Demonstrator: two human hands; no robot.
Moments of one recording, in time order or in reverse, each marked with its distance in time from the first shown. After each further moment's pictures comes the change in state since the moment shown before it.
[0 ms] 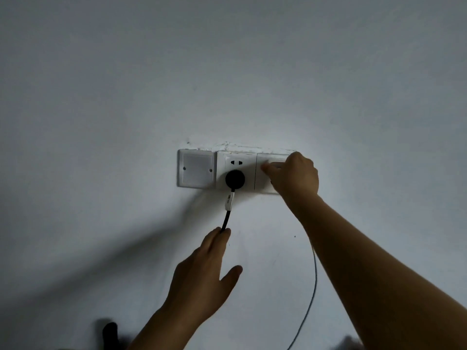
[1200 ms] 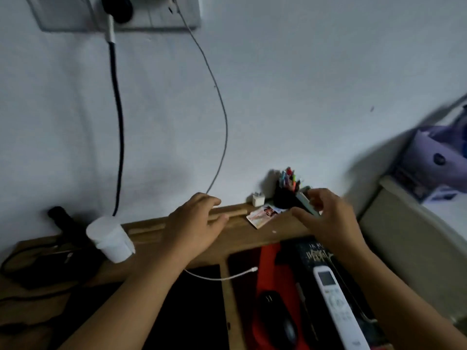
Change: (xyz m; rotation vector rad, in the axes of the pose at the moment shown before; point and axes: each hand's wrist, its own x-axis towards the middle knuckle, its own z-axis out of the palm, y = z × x) left_hand -0.140 0.067 0.104 -0.136 -0.421 -0.024; right_hand -0.290 0.254 -0.113 -0.161 -0.241 0.338
